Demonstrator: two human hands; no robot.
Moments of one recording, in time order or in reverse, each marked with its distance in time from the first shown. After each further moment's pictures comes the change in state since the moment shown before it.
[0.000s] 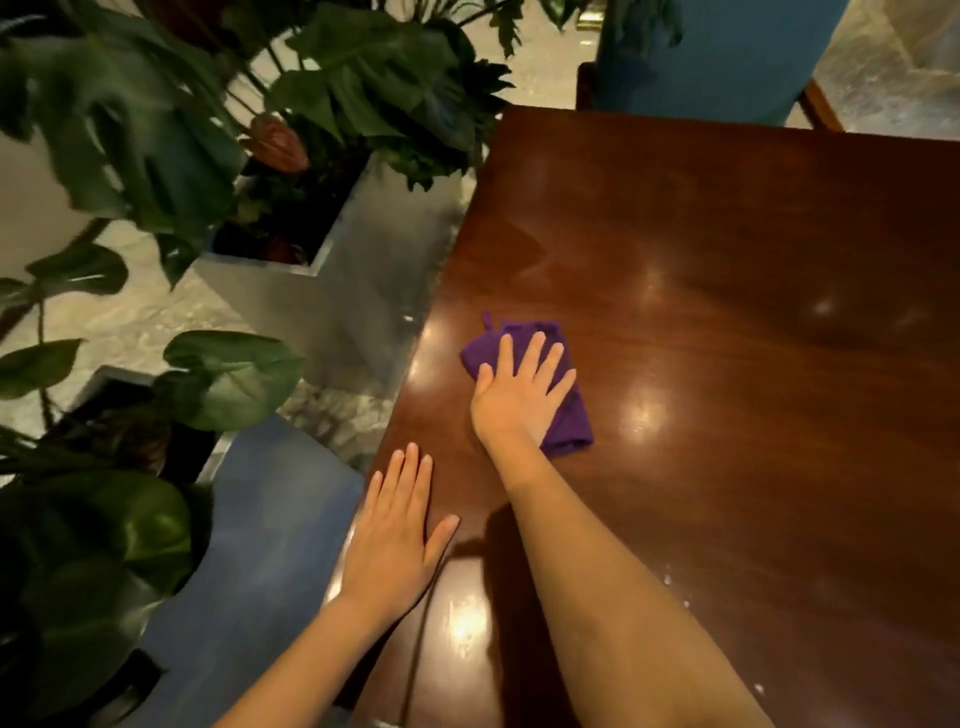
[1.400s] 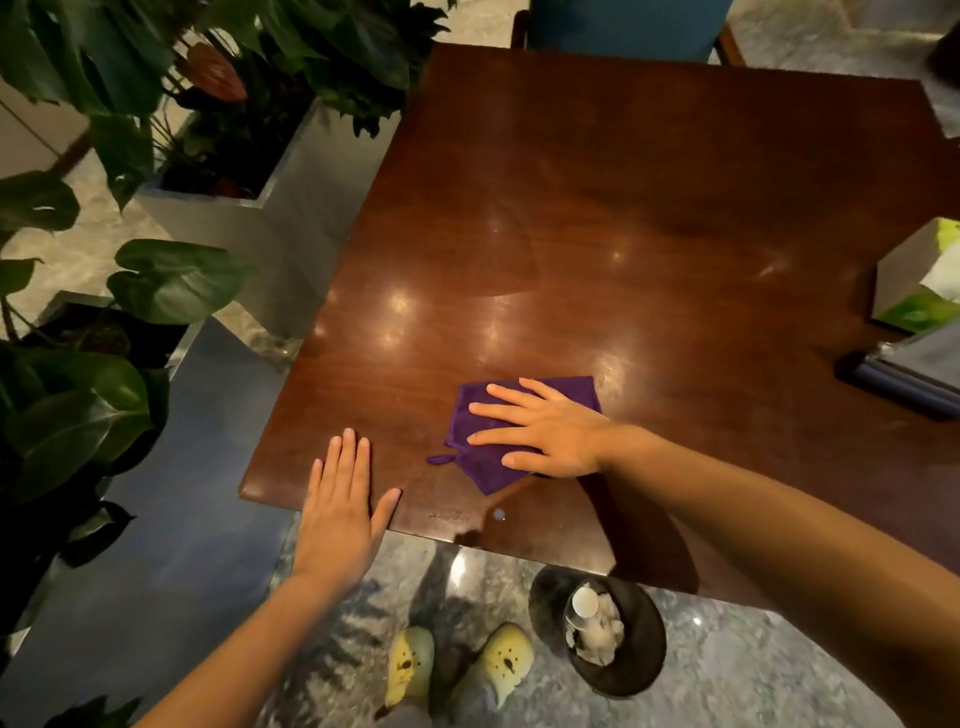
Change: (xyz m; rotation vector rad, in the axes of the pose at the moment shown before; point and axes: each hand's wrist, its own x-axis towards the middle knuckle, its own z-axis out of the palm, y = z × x) left_hand -0.142 0.066 0.030 -0.013 0.026 -0.100; right_hand -0.132 0.227 -0.048 -0.276 -0.449 -1.070
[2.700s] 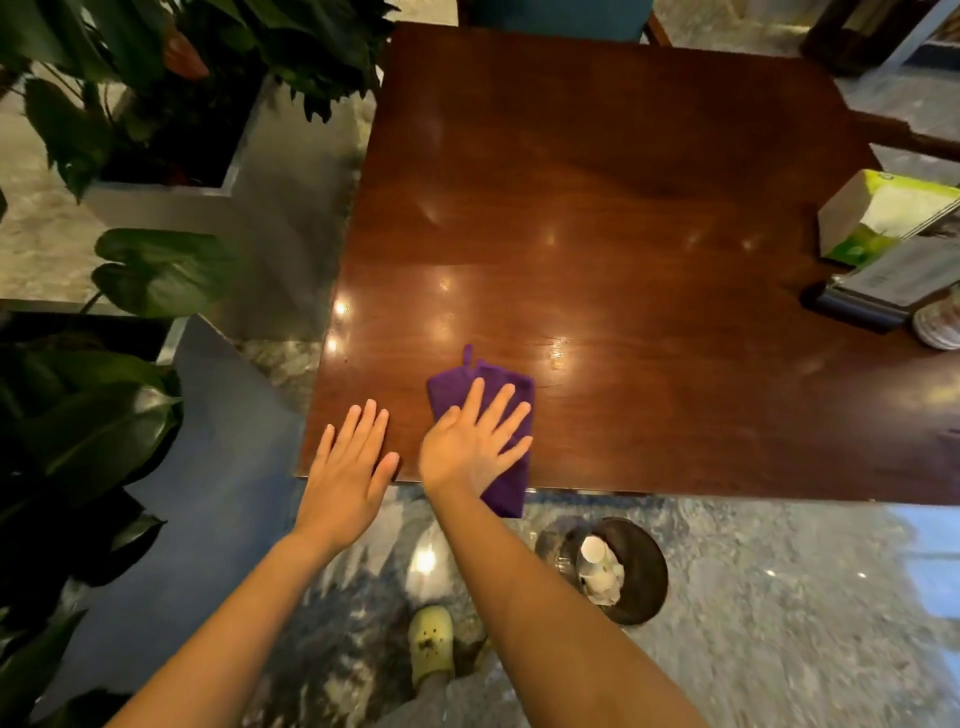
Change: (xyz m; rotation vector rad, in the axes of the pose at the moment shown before) left_hand 0.013 -0.082 -0.015 -0.226 -0.158 0.256; right_hand 0.142 -0.205 0.017 0.680 0.586 1.442
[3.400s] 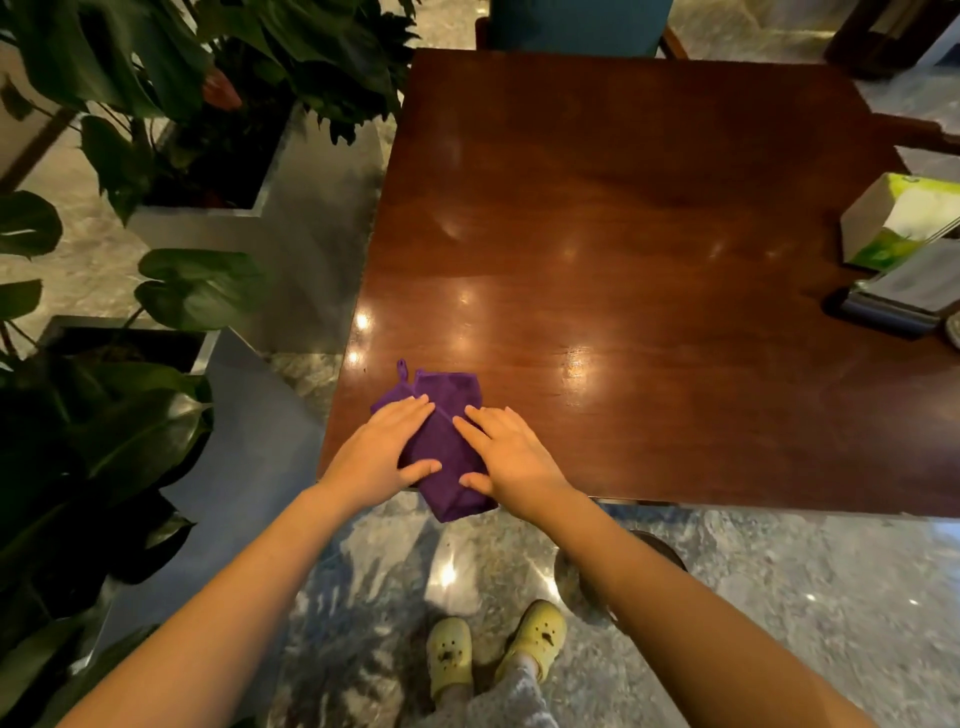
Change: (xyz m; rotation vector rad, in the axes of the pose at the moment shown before) left_hand 0.032 0.024 -0.043 -0.027 -0.122 0.189; right_hand 0.035 0.052 -0.052 -0.453 -0.339 -0.923
